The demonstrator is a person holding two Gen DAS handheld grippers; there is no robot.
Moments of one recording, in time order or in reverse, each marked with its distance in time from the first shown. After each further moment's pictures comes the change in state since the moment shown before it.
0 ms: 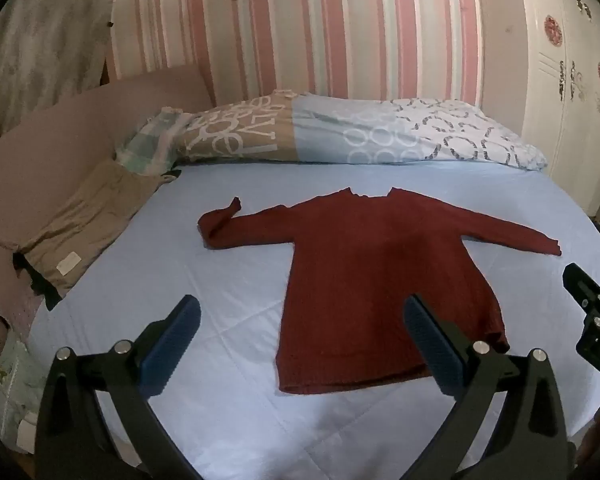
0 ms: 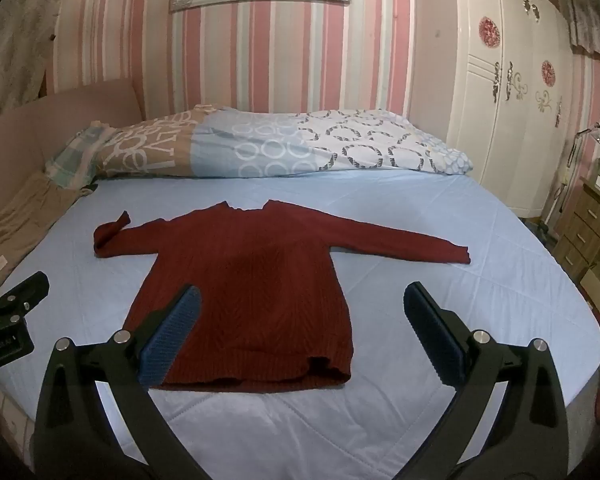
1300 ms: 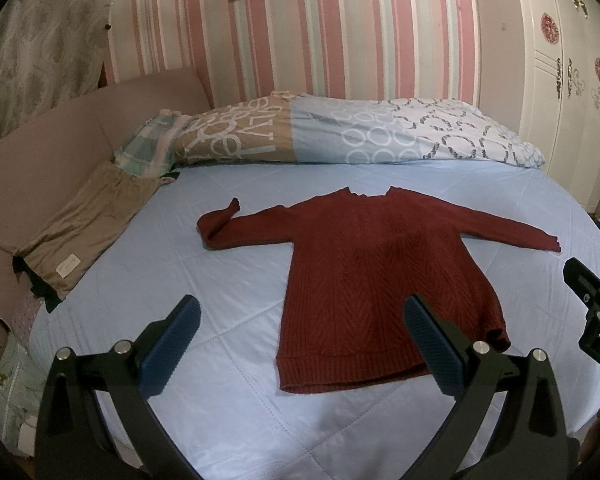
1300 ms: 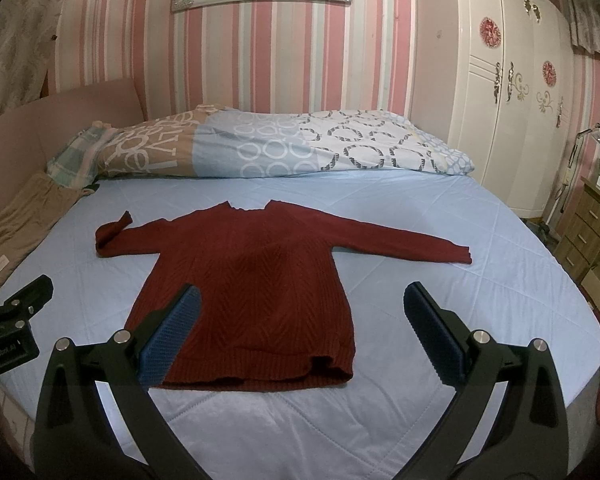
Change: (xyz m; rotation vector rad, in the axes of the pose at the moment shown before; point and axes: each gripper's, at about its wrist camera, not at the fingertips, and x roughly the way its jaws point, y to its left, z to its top) left arm -0.003 -0.006 0.000 0.000 -0.001 -0.004; right arm -0.001 0.002 -0.001 0.004 -0.004 0.004
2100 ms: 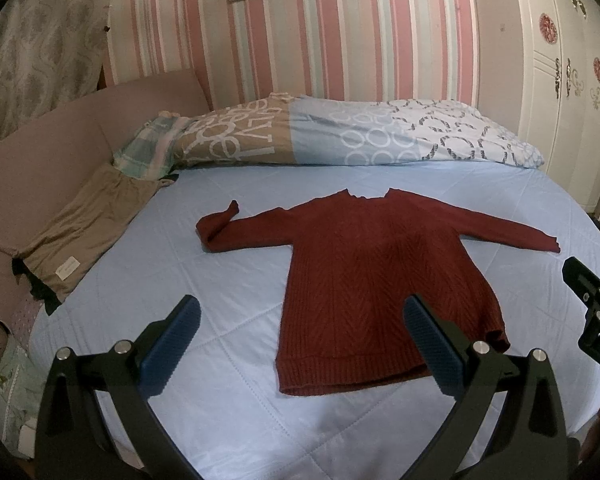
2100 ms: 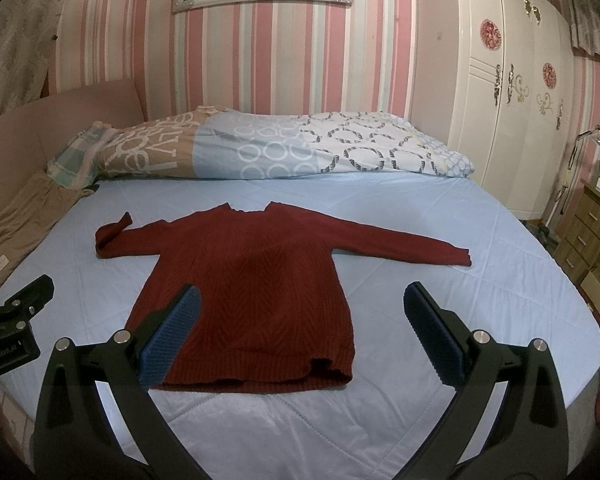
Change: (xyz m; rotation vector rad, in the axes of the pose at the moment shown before) left arm 0.001 -0.002 0.003 0.004 -0.001 0.002; right arm 0.000 -0.001 0.001 -0.002 -0.005 -0.002
